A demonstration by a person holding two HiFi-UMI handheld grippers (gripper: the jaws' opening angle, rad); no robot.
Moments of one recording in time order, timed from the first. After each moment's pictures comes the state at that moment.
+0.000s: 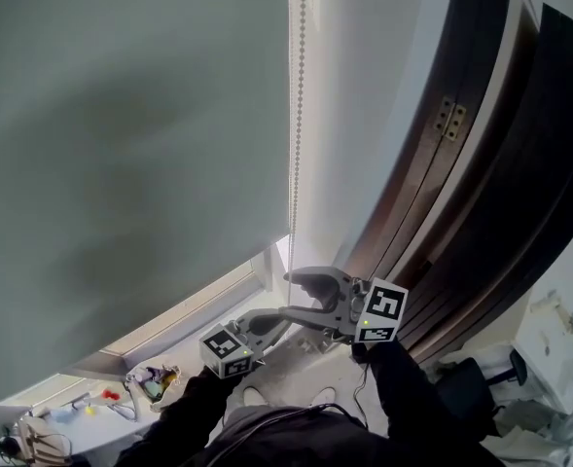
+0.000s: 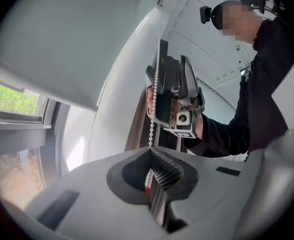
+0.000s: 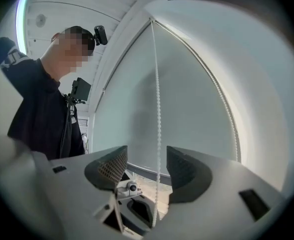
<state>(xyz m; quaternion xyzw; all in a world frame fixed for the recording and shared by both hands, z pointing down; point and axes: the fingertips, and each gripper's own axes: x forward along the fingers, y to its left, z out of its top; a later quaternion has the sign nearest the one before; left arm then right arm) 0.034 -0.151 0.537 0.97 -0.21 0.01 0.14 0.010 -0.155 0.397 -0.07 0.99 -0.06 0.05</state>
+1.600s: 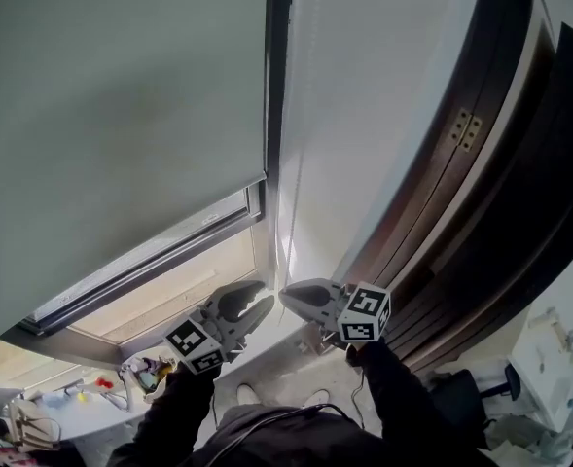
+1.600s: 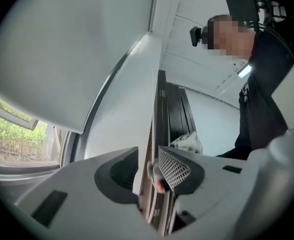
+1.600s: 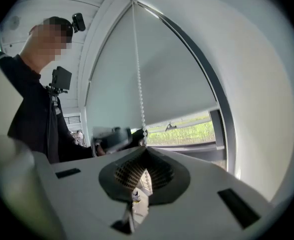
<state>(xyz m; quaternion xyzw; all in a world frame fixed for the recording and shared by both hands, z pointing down) -0.023 -0.165 0.438 0.96 -0.27 -0.09 0.07 -0.003 -0.174 0.470 -0.10 0.98 -0.14 -0.04</state>
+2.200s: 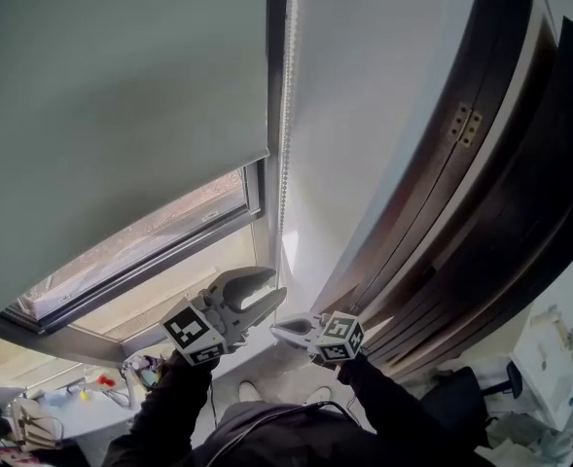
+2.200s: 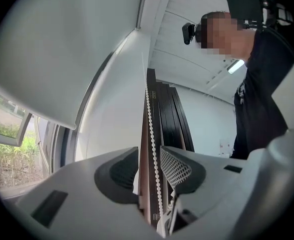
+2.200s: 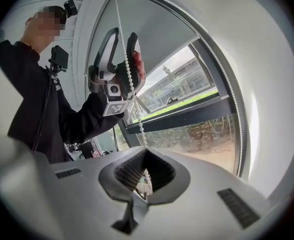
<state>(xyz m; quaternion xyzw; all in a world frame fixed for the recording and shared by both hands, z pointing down) 0.000 -0.165 0.392 0.97 -0.22 -0.07 0.04 -0.018 -0.124 0.604 -0.06 0.97 -0.21 -0.10</state>
